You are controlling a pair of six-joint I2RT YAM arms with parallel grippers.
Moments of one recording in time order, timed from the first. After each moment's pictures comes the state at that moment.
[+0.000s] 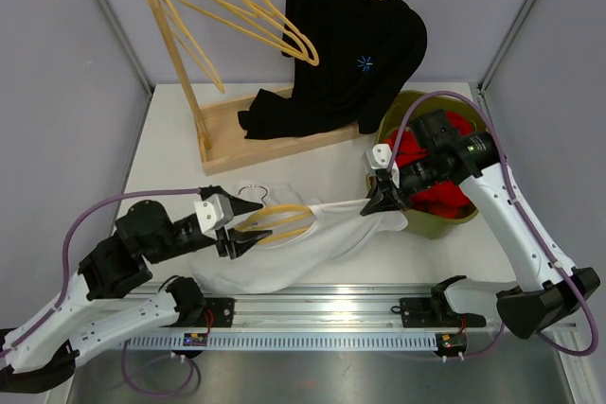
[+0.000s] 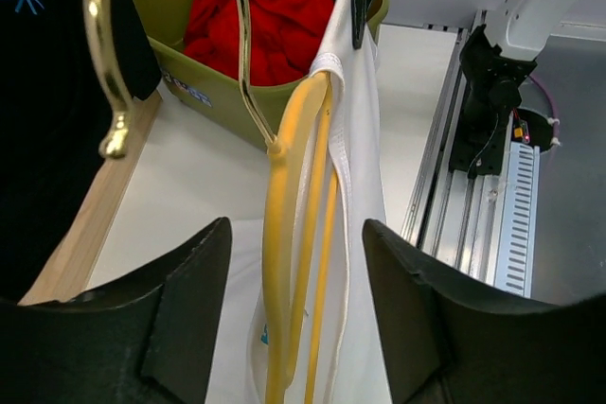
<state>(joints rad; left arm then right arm) -0.96 0.50 0.92 -0.51 0.24 0.12 0.42 1.25 1.44 -1.36 -1.04 -1.14</state>
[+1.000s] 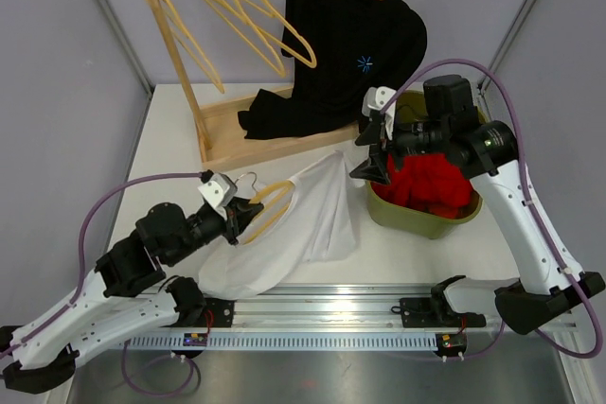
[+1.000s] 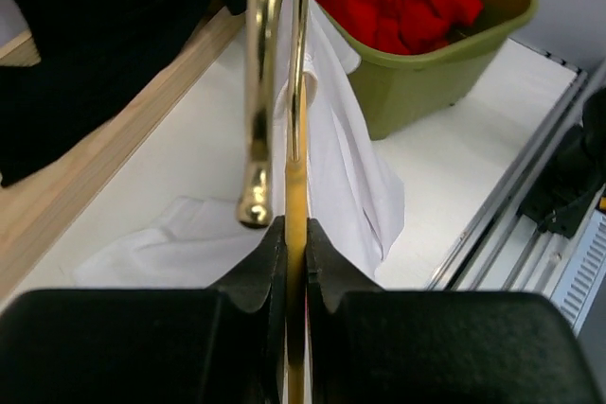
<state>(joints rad) -0.96 0.50 0.80 -0.45 -0.08 -0.07 0.43 1.28 1.62 -0.99 -0.81 -0.57</state>
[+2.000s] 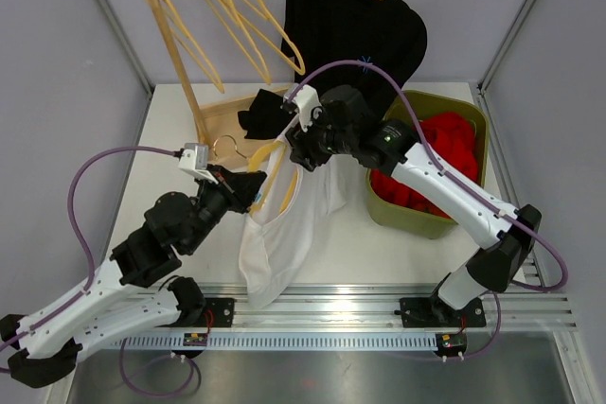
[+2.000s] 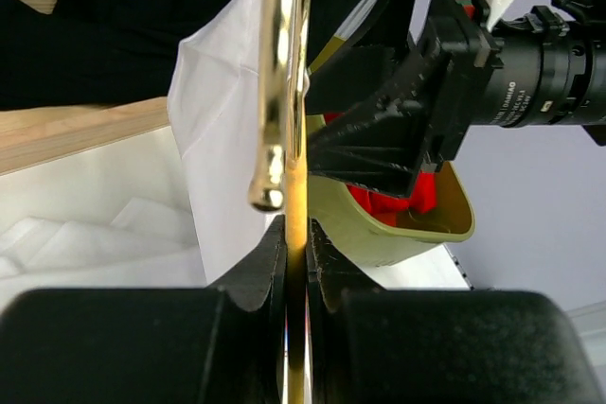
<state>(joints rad) -0.96 0.61 0.81 -0.22 -0.39 -0.59 0.82 1.57 1.67 -0.66 -0.17 -0.11</state>
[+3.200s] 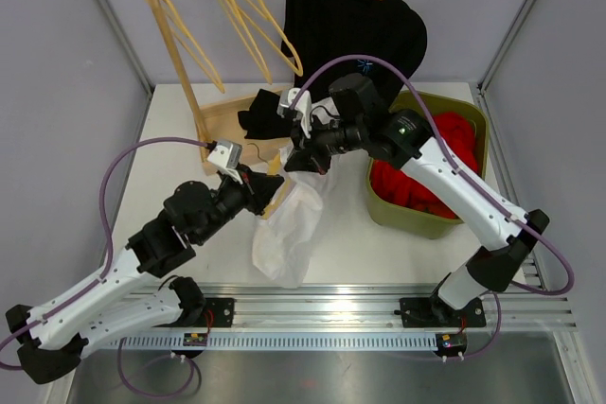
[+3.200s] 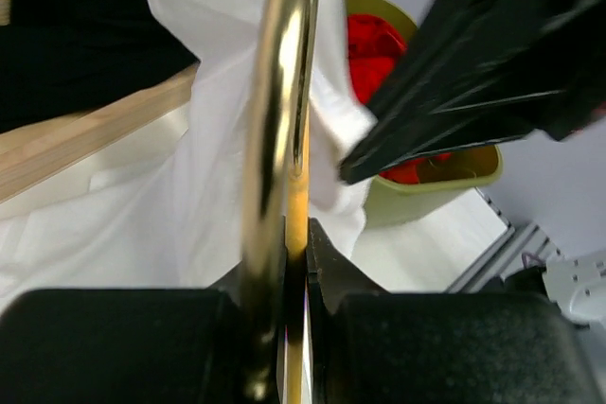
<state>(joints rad) -0.91 0.72 0.82 -0.17 -0.22 -0.44 0.81 1.57 1.83 -0.78 -0.60 -0.21</state>
